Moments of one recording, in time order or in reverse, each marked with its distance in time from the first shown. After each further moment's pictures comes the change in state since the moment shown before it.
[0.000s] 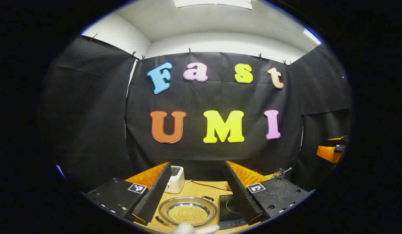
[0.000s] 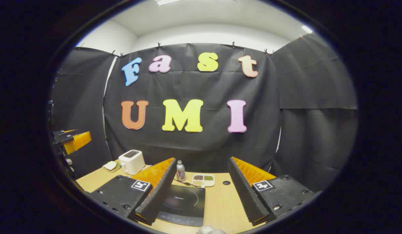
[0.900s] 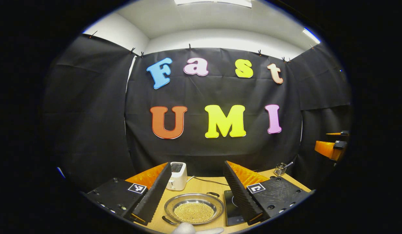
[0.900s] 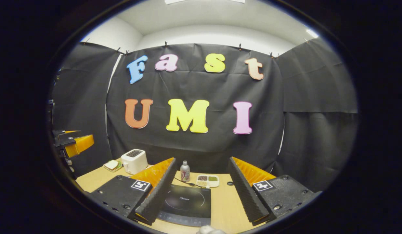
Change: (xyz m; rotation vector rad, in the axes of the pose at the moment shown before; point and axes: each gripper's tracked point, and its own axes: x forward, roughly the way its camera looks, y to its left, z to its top) left arm 0.002 0.023 -0.027 0.029 0.058 -0.022; right arm 0.005 0.038 -0.007 -0.036 -0.006 -0.002
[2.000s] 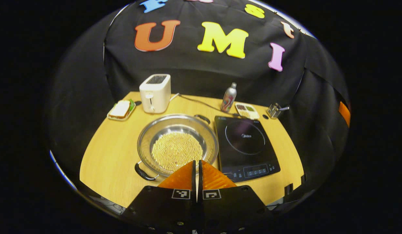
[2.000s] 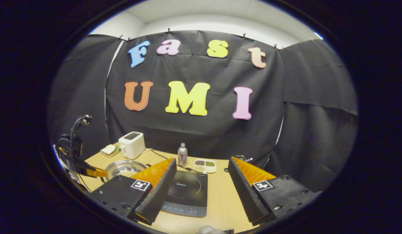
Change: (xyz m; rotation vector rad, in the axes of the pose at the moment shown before) left arm -0.027 -0.033 -0.245 -0.120 0.817 -0.170; right arm -0.008 -0.004 -0.057 -0.037 0.160 -0.011
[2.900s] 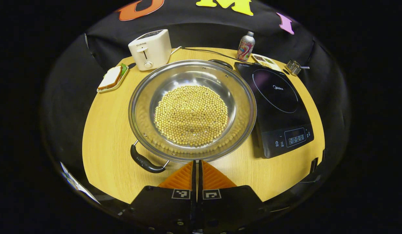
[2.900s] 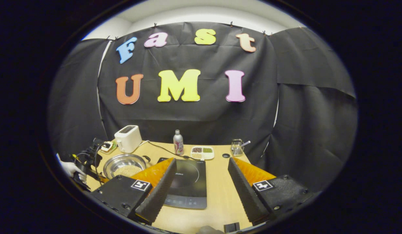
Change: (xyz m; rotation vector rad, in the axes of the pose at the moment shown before) left arm 0.063 0.064 -0.068 0.101 0.362 0.069; right arm 0.005 -0.027 -0.048 0.096 0.094 -0.035
